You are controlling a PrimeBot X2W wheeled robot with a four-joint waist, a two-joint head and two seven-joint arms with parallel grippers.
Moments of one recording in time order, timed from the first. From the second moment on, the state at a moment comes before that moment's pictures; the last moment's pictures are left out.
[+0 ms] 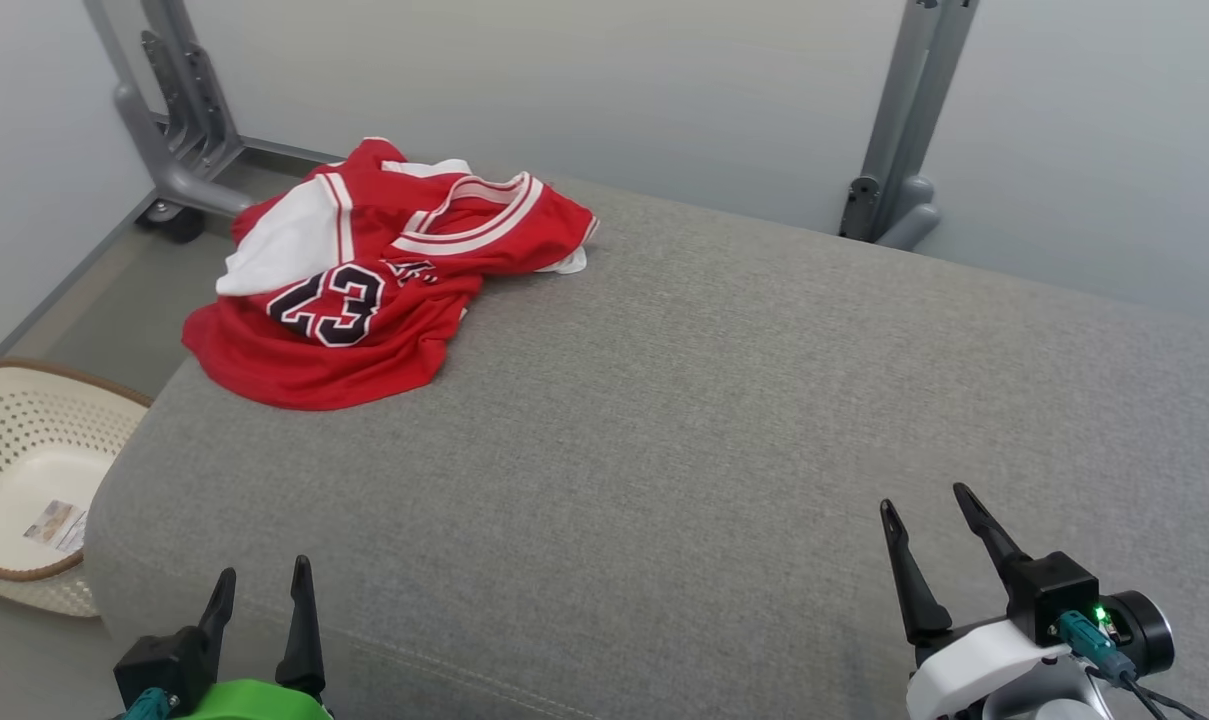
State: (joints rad) left arm -0.02 0.08 0.04 0.44 -0.24 -0.13 -0.26; right arm 0.00 -0.06 0.05 0.26 0.01 0.13 -0.26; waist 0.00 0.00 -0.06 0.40
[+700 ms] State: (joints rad) left arm -0.68 0.16 -0.17 0.77 -0.56 -0.13 -0.13; right arm -0.25 -0.21 0.16 0.15 -0.03 0.13 -0.26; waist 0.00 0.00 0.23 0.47
